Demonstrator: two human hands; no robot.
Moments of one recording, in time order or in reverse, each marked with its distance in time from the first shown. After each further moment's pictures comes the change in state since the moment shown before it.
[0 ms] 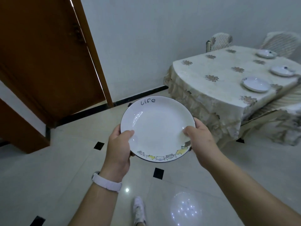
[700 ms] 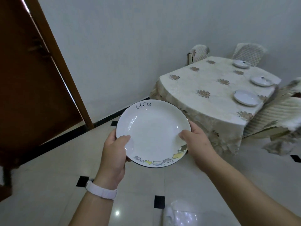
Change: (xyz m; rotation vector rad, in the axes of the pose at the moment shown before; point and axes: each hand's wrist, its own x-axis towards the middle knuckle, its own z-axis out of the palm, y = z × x) left_hand 0.254 0.070 -0.004 0.022 -0.183 -0.049; right_hand 0.189 -0.071 0.109 -0.006 0.129 -0.012
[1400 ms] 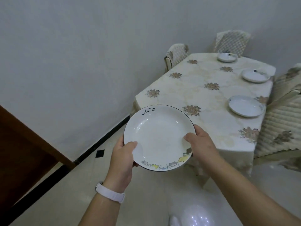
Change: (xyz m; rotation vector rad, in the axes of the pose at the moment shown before) left_hand 0.282 -0.011 0.244 0.198 -0.203 -0.075; right_hand 0.310 -0.031 -0.129 0.081 0.223 0.082
